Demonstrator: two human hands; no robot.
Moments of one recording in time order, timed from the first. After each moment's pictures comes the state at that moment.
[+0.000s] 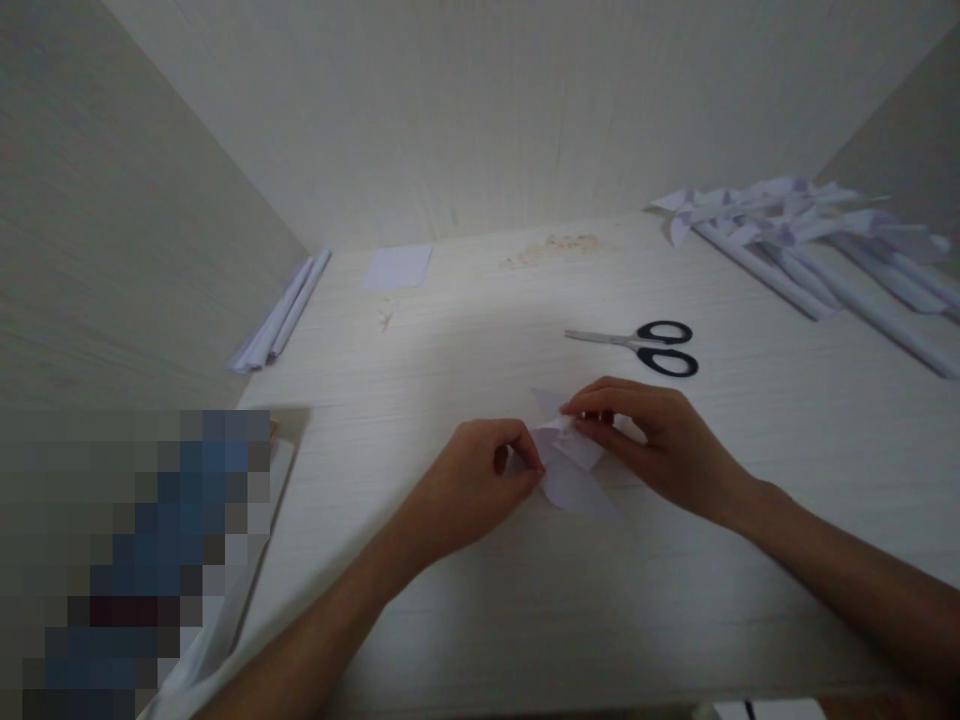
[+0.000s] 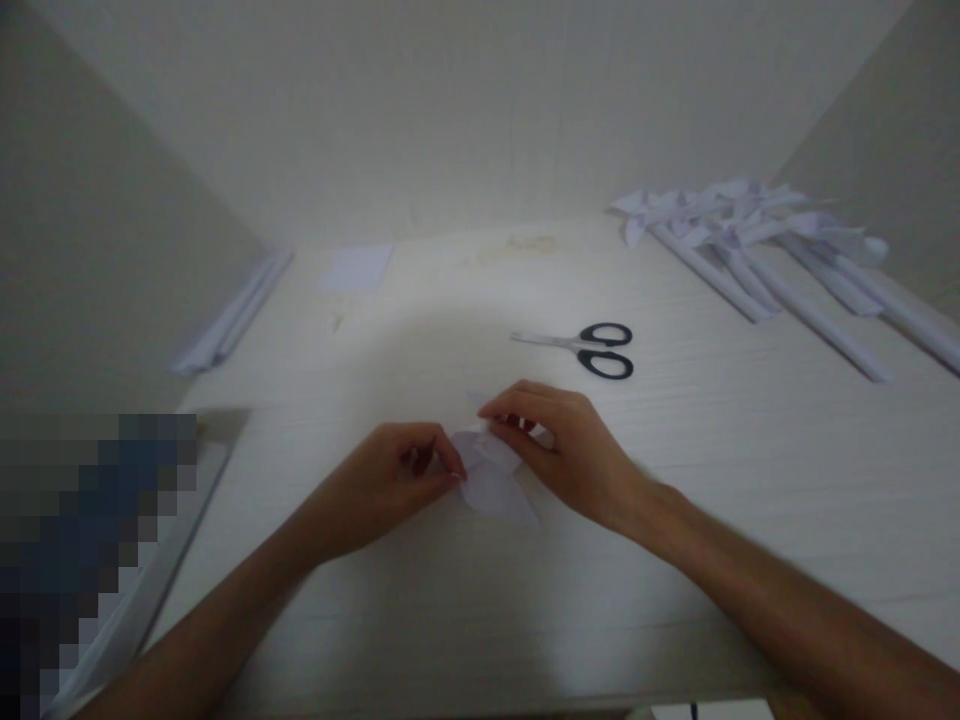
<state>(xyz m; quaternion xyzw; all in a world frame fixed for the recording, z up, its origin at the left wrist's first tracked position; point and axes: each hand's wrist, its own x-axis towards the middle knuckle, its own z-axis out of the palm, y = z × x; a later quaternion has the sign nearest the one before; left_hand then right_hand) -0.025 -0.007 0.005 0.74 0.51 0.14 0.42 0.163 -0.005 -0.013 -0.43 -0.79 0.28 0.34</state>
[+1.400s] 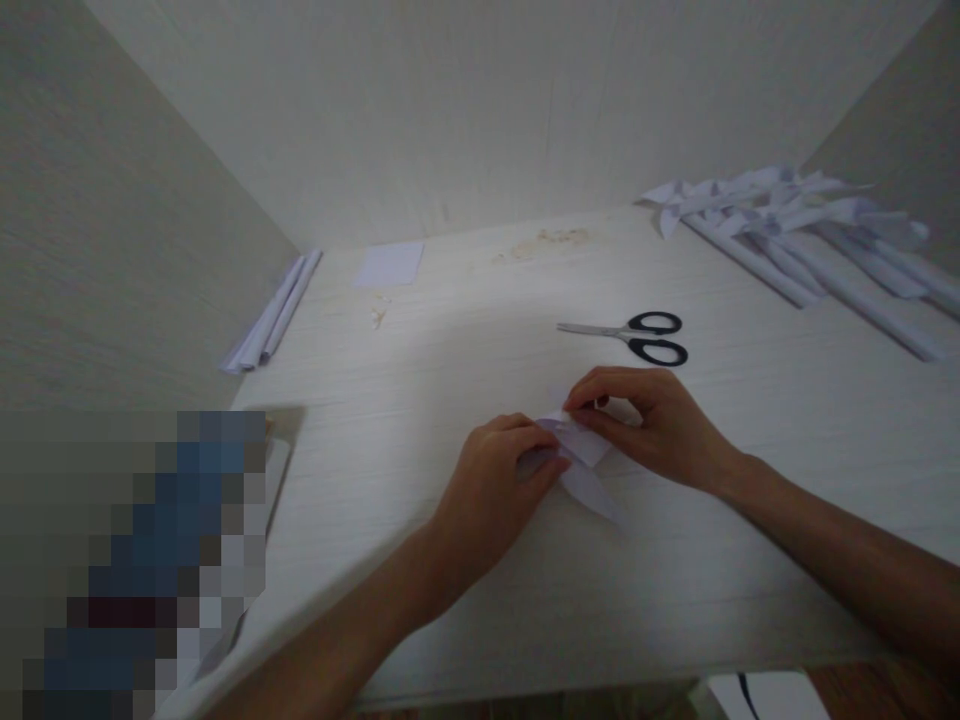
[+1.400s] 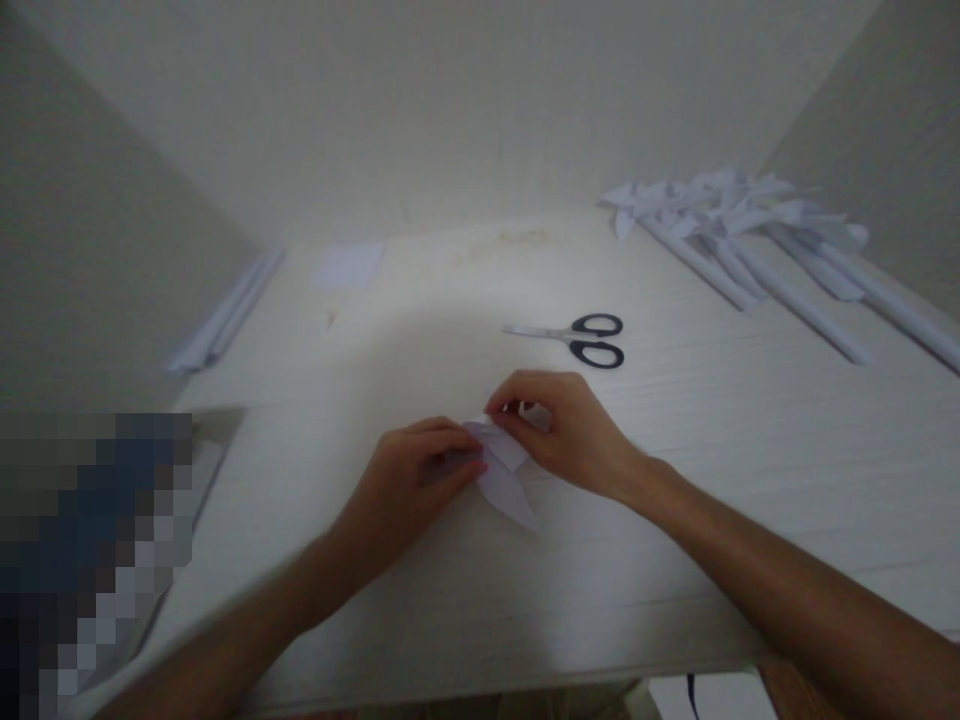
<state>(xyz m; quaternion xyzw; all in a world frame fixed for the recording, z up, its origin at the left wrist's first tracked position) -0.006 -0.020 -0.013 0.78 0.47 0.25 0.32 0.167 -0.001 -0.014 -0.44 -0.77 0.30 0.34</state>
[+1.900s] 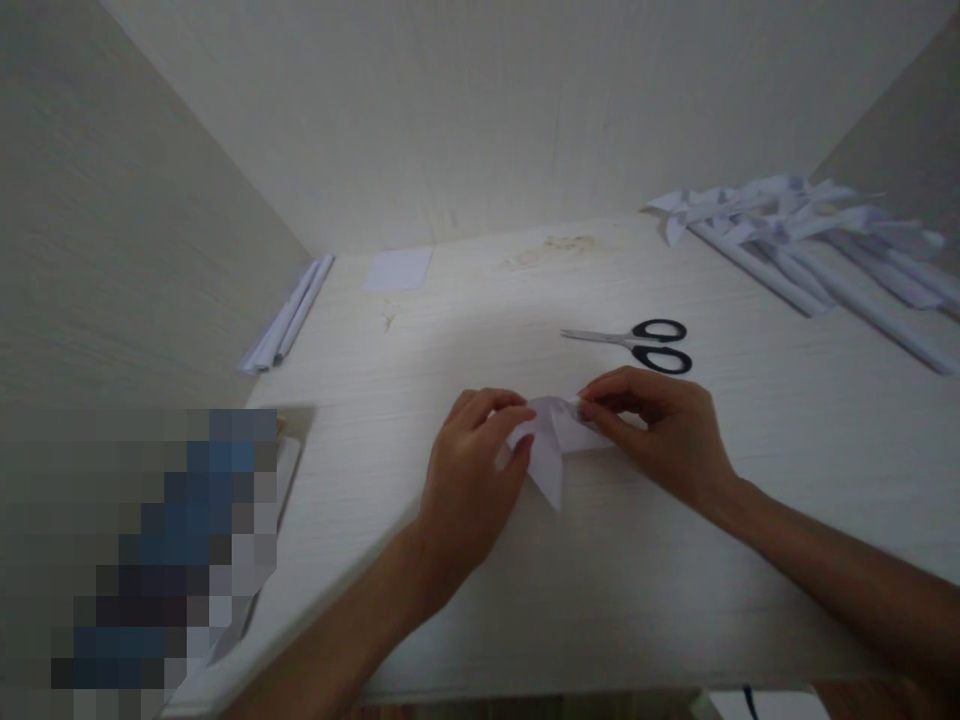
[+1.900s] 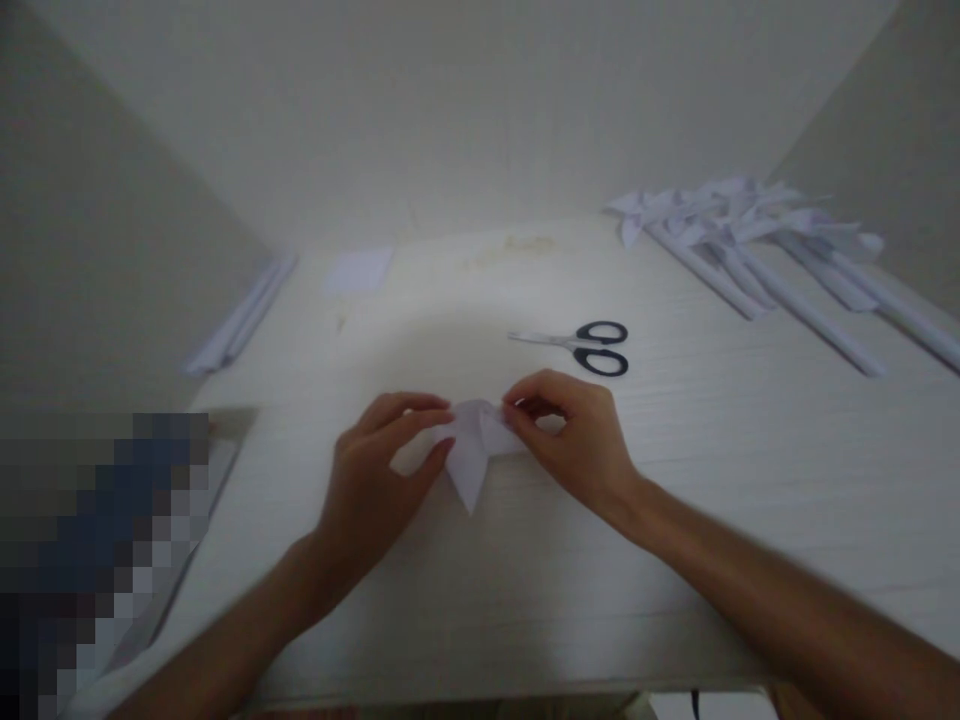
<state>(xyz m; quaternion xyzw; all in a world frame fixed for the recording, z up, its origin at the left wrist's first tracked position) -0.015 -0.020 -0.007 0.79 0.48 0.35 0.11 0.163 -0.009 -0.027 -0.53 -0.65 0.31 0.46</state>
